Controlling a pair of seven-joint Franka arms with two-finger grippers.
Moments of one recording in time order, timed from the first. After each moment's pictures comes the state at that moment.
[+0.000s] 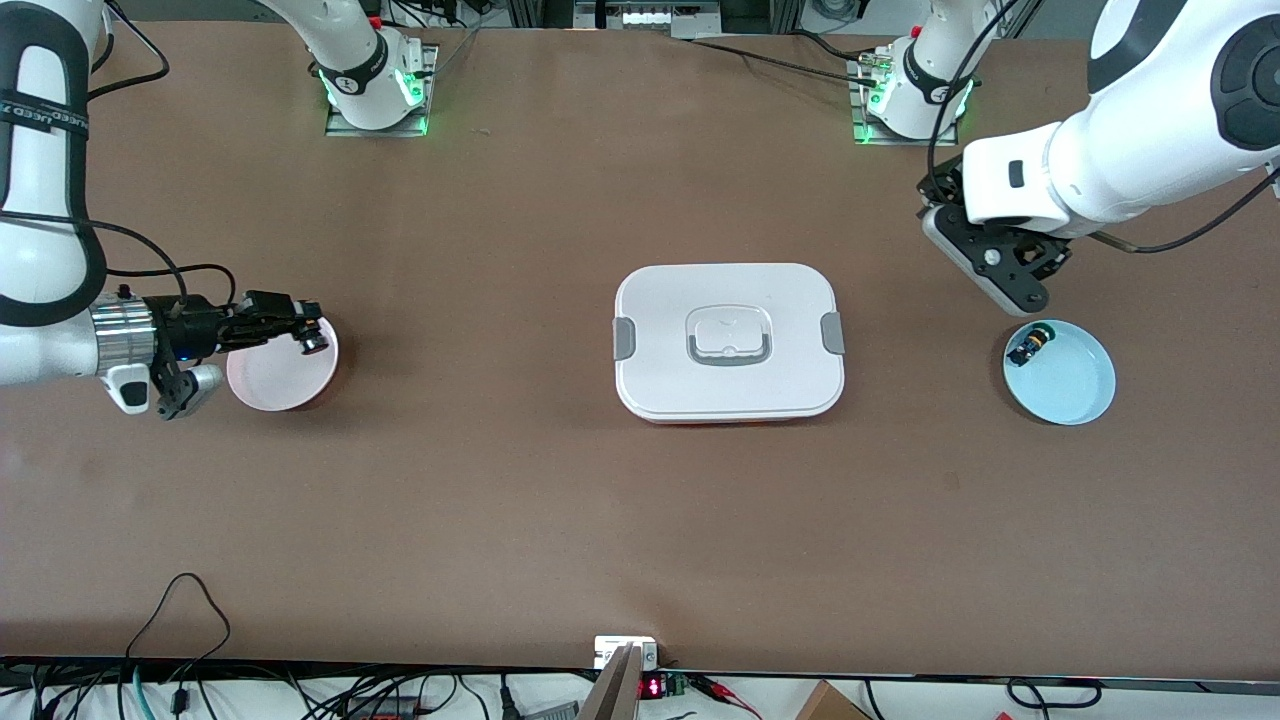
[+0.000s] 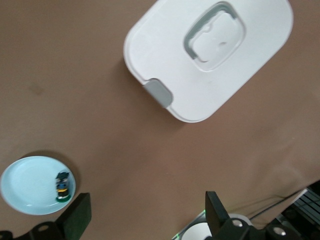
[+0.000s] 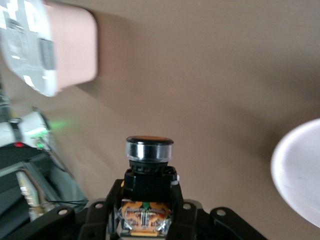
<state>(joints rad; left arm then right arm) 0.25 0.22 -0.58 -1.42 0.03 1.40 0.39 0.17 0.46 -0.35 -1.53 0.57 1.43 -0.59</state>
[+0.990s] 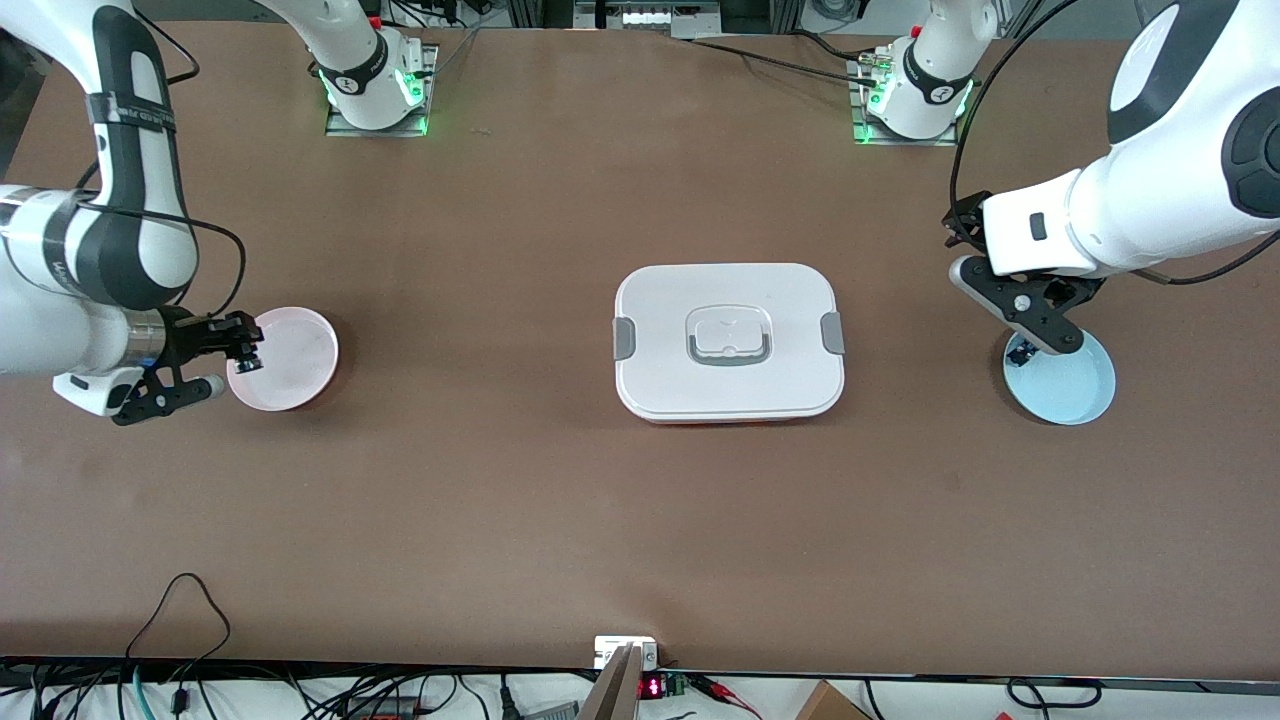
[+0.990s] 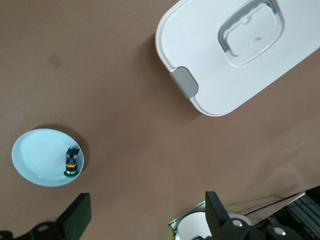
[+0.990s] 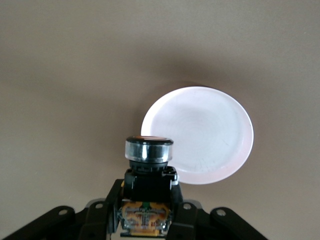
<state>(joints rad) 0.22 0.33 -0.55 -1.27 0.11 1.27 0.26 0.24 0.41 -0.34 -1.68 0.15 1.77 -0.44</state>
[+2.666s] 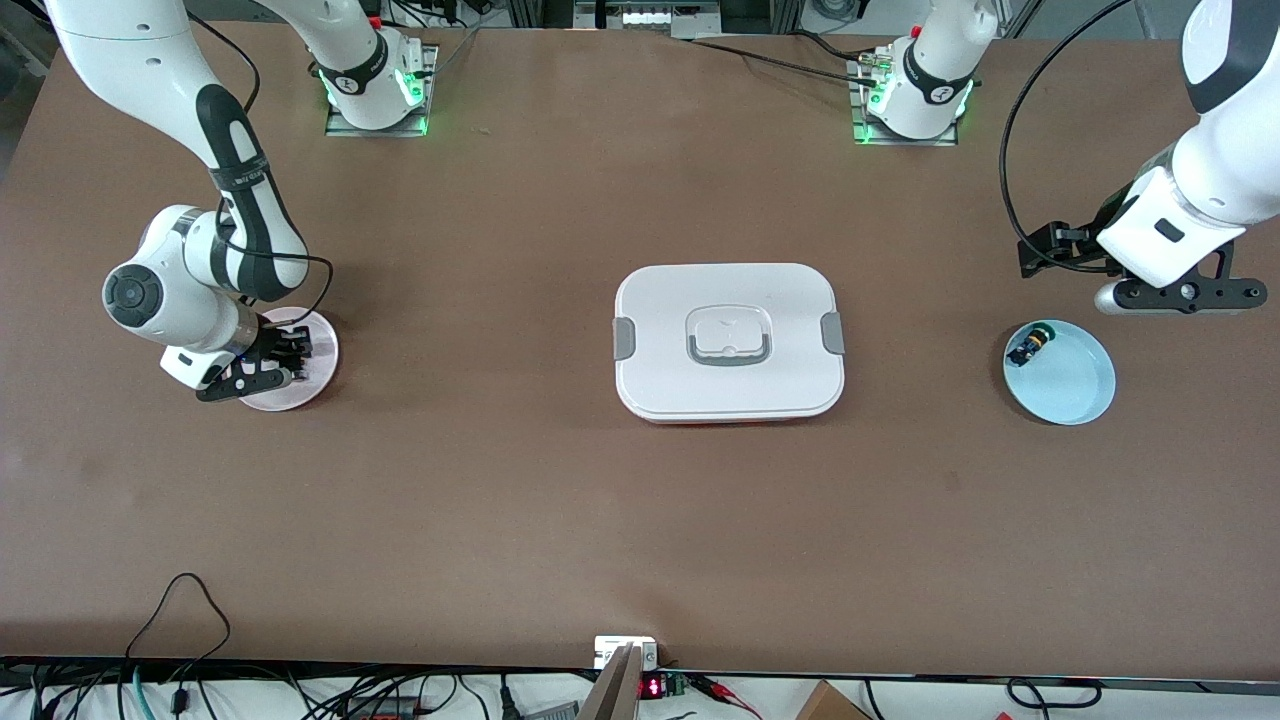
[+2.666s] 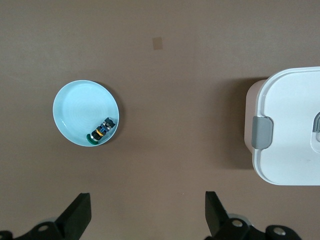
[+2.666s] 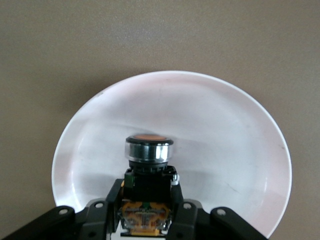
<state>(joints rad) -0.09 0.05 0.00 -1.65 0.04 1.59 -0.11 0.25 0.46 -0.34 -2.14 0.15 2.46 -0.43</state>
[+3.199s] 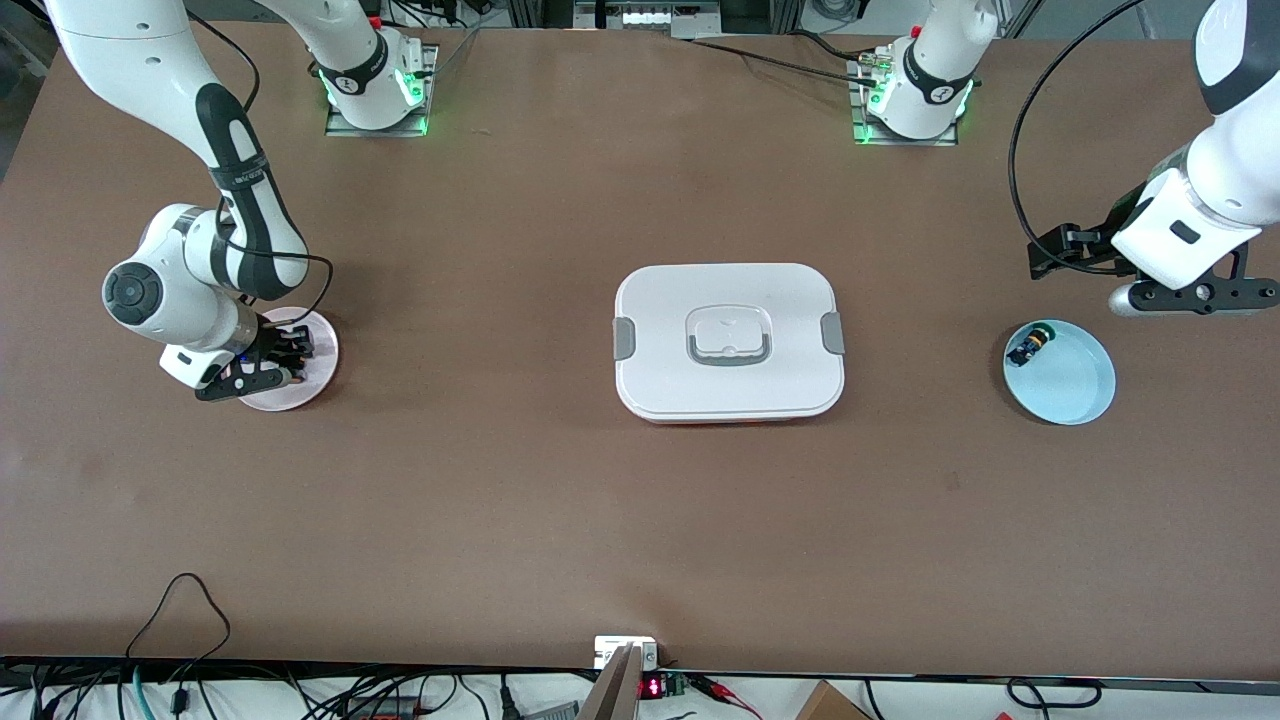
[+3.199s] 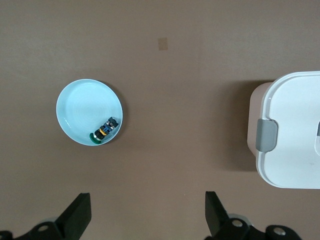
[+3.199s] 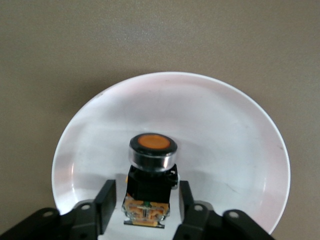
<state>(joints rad) -0.05 0.05 -0.02 -1.65 0.04 1.59 -0.11 0.25 0.45 -0.34 -2.14 0.15 2.46 -0.43</state>
